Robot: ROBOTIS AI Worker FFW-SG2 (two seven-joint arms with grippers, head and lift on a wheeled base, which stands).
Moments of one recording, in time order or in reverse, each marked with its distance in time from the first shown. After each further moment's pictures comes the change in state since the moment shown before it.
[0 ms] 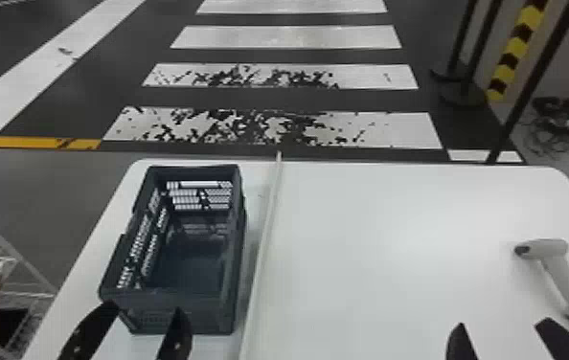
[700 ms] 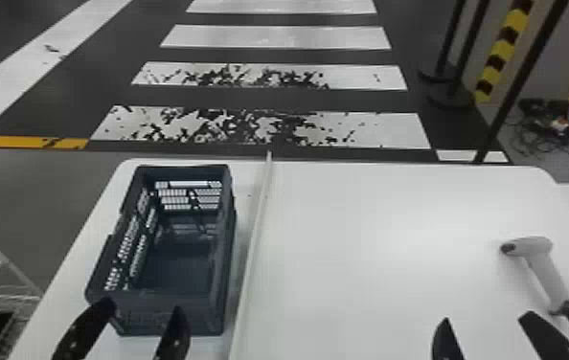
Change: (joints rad) left arm -0.011 0.012 -0.008 -0.035 -0.025 0.072 0.021; right arm -0.011 0.008 -0.009 -0.001 0.019 0.026 0.008
